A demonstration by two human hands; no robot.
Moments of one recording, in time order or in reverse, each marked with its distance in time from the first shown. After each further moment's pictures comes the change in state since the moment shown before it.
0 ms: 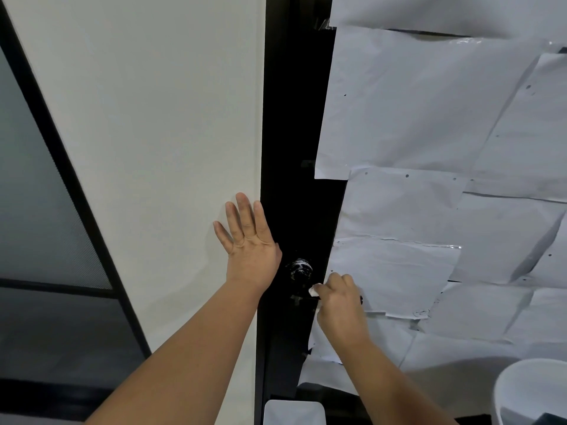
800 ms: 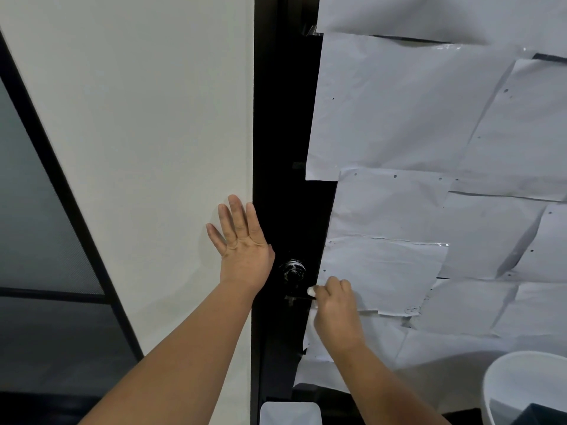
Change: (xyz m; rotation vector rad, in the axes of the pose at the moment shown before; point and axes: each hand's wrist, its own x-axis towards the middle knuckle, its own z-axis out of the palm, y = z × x) left_hand -0.001 0.001 0.002 0.033 0.003 0.011; right_hand -0.011 0.004 0.004 -0.053 0.032 0.029
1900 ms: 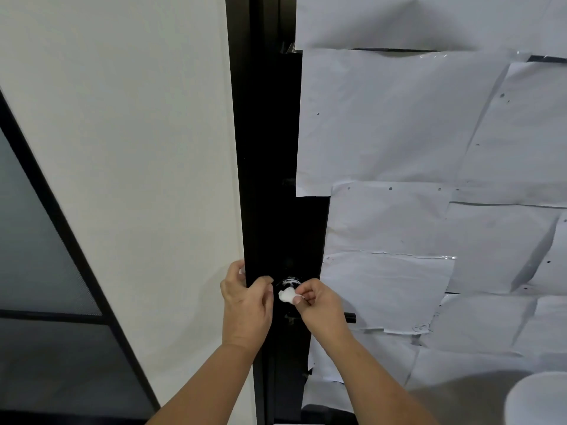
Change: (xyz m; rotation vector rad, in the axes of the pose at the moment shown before) left_hand -0.053 0.011 0.006 -0.285 0.012 -0.082; right_hand 0.043 -0.012 -0.005 0.867 -0.219 0.353
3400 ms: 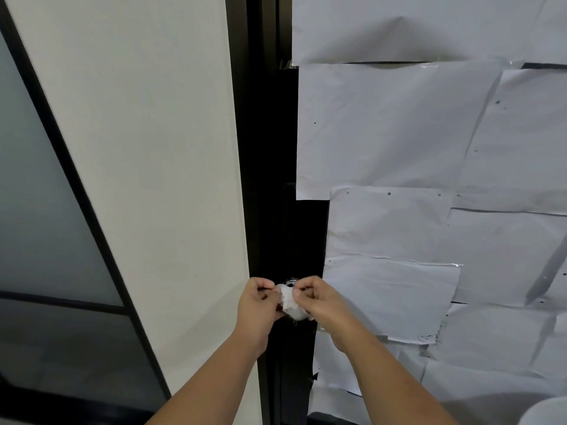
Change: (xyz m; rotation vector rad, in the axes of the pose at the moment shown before) left_hand -0.004 0.036 0.000 -0.897 -0.121 -0.776; right_hand 0.001 -0.010 -0.030 0.243 -0.342 0.055
